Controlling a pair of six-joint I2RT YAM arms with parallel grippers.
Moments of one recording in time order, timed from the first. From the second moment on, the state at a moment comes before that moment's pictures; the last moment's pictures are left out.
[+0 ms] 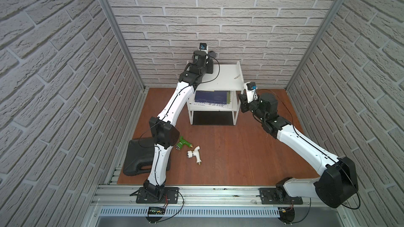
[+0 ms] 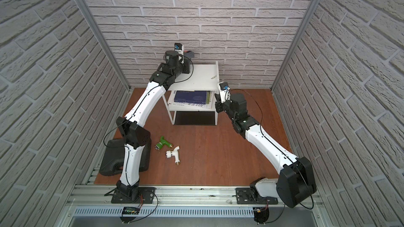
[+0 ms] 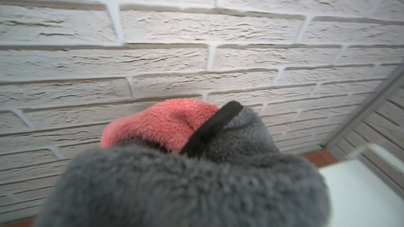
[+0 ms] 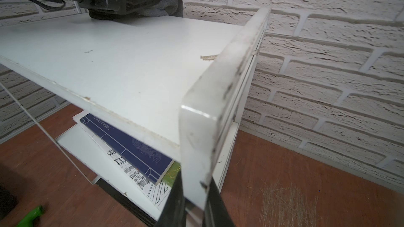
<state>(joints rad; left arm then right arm) -0.39 2.17 2.45 -0.51 -0.11 -0.15 0.38 1.34 1.05 0.07 -0.01 0.01</state>
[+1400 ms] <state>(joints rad) -0.16 1.67 1.90 -0.58 0.13 -0.15 0.38 1.35 1.06 0.06 0.00 0.03</state>
